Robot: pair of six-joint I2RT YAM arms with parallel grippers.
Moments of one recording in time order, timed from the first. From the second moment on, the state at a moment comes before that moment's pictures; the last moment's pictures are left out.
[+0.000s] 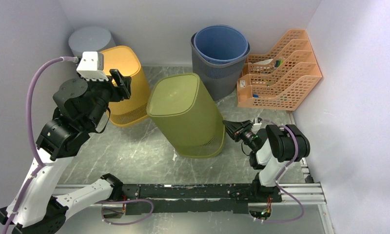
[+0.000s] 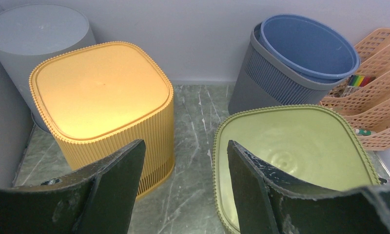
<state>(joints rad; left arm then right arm) -0.59 0.92 1.48 -0.63 -0.44 -0.19 0.02 1.74 0.08 1.55 -0.61 1.45</state>
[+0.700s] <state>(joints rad) -0.59 0.92 1.44 -0.63 -0.45 -0.19 -0.09 1.18 0.35 0.56 -0.47 0.73</state>
